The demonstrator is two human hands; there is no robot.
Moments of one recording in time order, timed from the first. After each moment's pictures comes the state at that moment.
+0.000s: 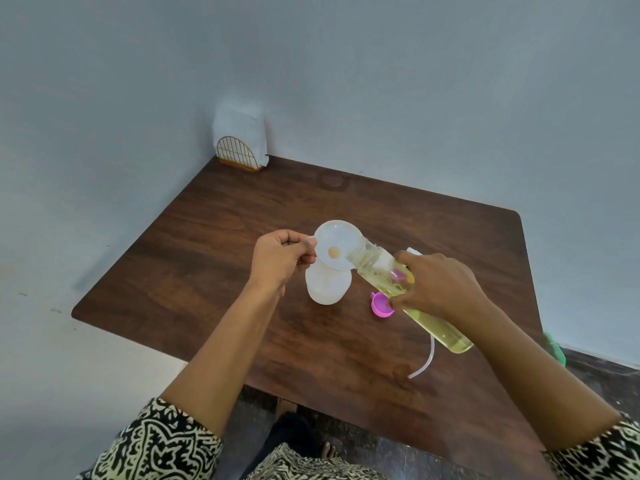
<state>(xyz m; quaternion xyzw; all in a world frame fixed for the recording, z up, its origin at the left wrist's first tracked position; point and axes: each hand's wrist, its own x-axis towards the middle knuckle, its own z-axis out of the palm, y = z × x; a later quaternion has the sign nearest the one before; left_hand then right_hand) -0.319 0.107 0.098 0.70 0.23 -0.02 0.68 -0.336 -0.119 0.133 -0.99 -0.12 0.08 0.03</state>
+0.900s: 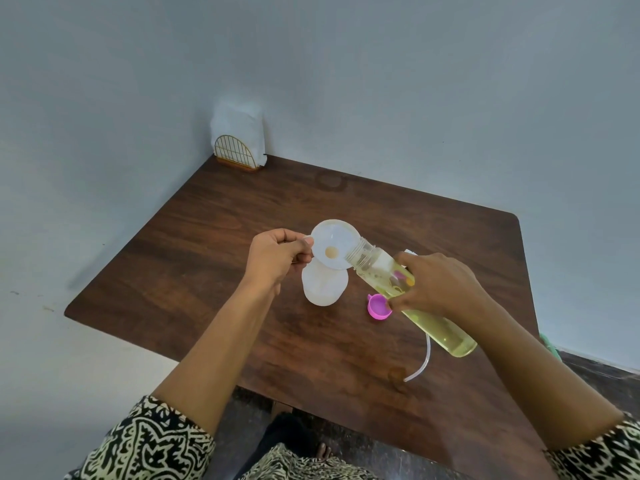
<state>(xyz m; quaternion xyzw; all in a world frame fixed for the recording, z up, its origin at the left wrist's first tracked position) -0.315 0.107 0.099 0.70 0.23 -0.03 0.68 -0.328 -0.125 0.136 -0.99 -0.14 0.10 0.02</state>
